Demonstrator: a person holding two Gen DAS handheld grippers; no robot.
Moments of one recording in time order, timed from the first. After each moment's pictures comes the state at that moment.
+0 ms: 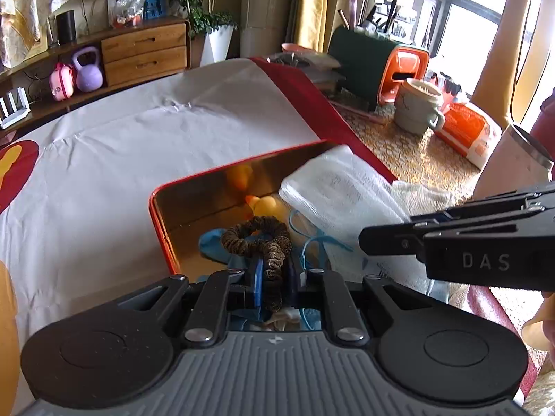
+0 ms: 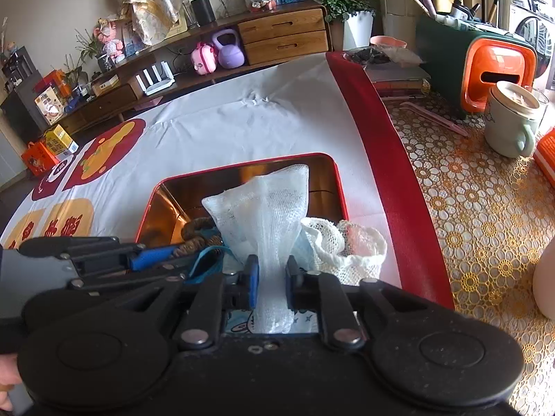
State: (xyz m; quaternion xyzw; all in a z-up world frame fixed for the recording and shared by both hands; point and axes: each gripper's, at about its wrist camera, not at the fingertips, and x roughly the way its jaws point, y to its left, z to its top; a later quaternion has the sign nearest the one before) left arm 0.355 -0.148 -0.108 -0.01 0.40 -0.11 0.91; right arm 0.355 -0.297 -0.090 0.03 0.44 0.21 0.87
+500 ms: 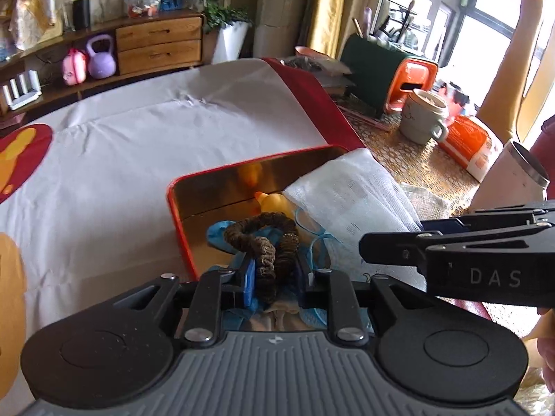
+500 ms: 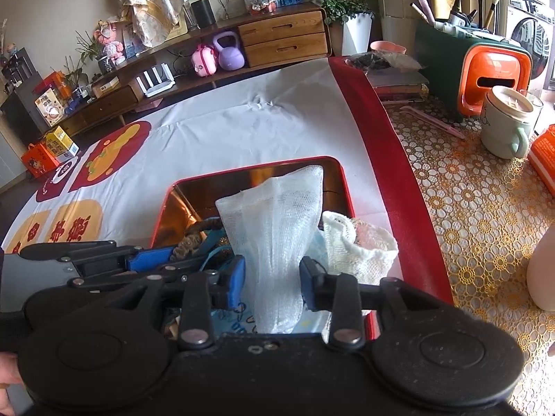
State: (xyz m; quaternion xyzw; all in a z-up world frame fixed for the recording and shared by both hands) left arm 0.341 -0.140 -0.092 -0.04 0.41 -0.08 0.91; right arm 0.345 -0.292 -0.077 0.03 0.43 0.21 0.88
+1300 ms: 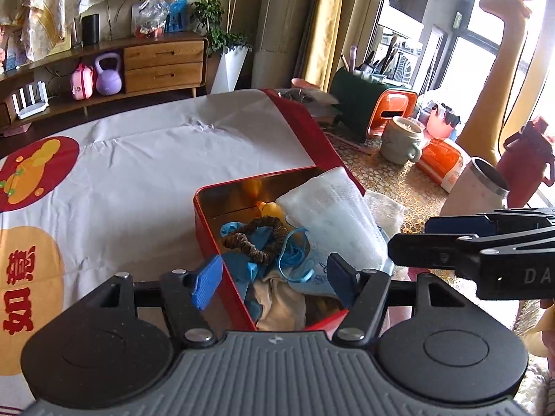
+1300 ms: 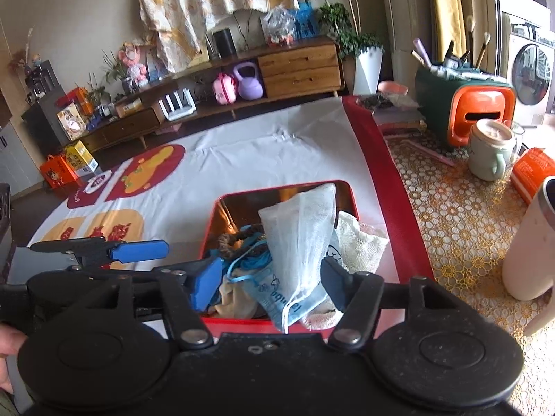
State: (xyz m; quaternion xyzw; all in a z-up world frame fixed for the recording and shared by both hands) left arm 0.276 -0.121 -0.045 -0.05 0.37 -0.09 0.92; right arm 0.275 -0.307 -0.028 0.03 0.38 0.23 0.90
